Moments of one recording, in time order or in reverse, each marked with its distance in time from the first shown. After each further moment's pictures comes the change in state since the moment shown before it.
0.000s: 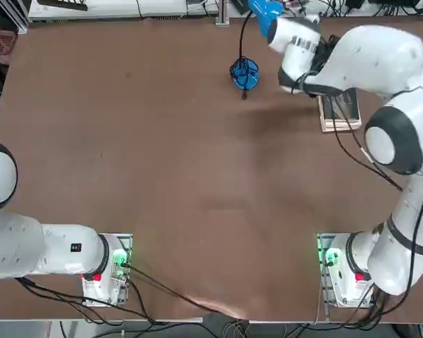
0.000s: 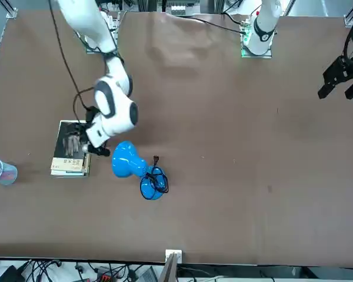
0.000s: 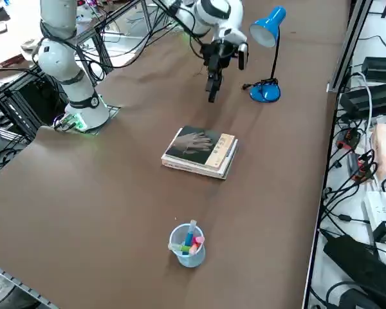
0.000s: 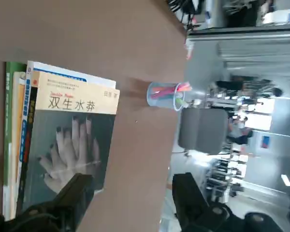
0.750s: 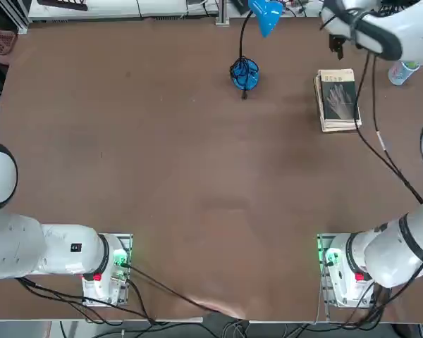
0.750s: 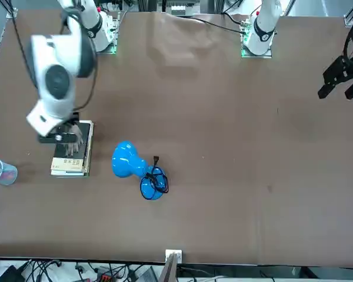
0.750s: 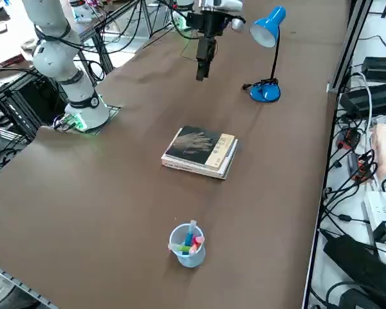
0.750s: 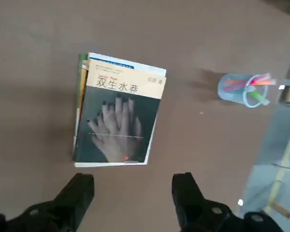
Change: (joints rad) arm -0.219 -0.270 -0.008 0.001 0.463 0.112 -0.455
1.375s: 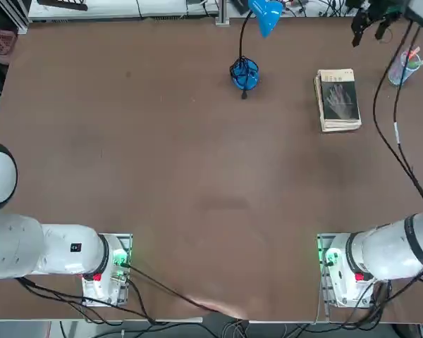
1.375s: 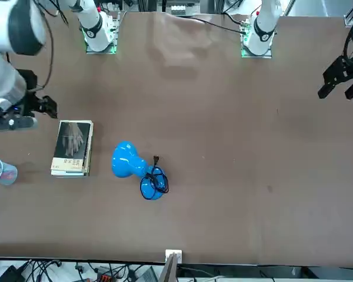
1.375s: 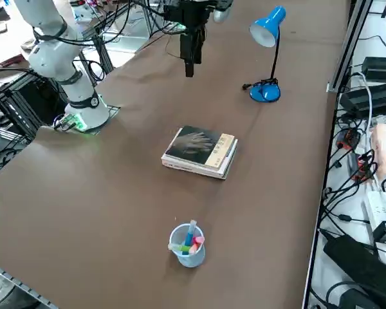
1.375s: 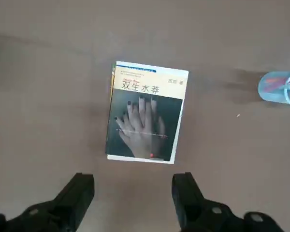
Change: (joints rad) arm -0.177 -0.118 -0.003 -0.007 0.279 0.014 -0.209
